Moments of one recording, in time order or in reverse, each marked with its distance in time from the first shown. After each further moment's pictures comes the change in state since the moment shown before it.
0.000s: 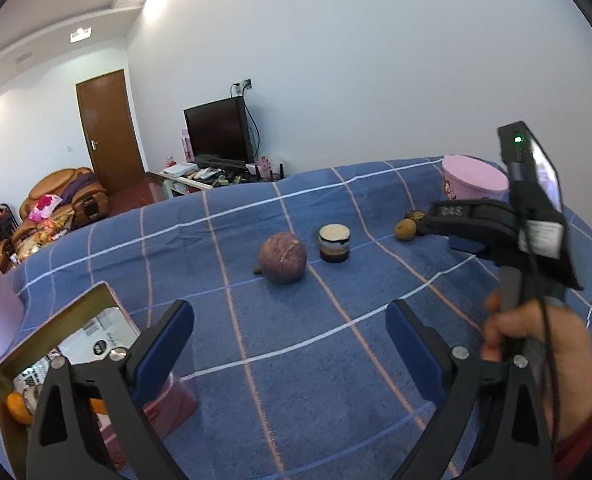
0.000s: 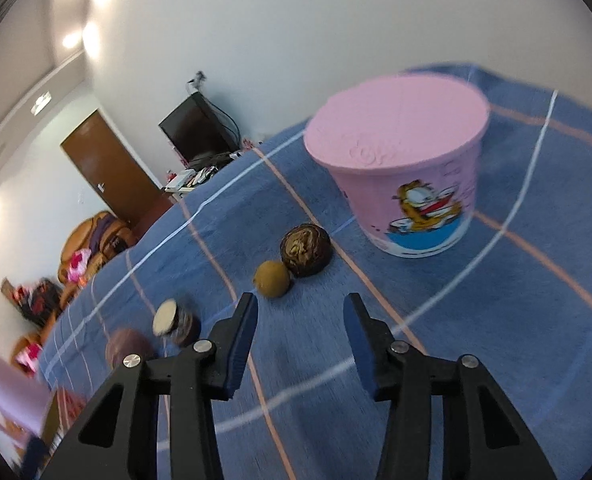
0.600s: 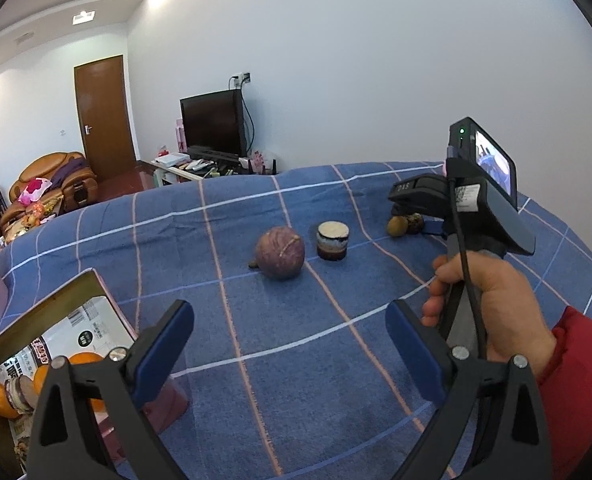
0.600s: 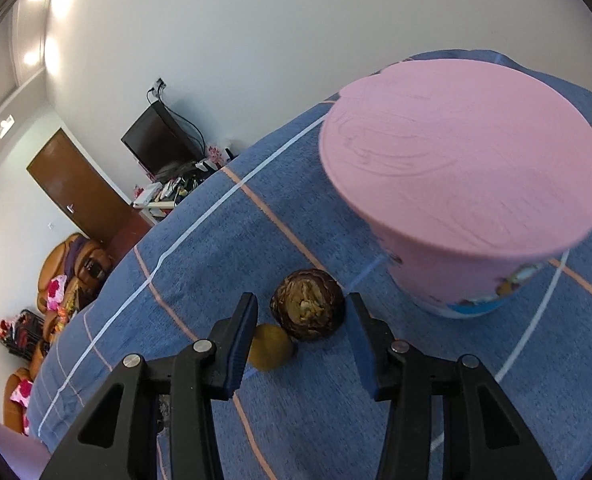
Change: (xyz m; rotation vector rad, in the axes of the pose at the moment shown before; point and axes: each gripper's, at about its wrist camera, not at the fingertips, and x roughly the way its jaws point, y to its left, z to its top) left arm 0.004 0.008 -0.003 -0.050 0.005 -0.045; right arm 0.032 0.026 0.023 0.034 0.000 -0.108
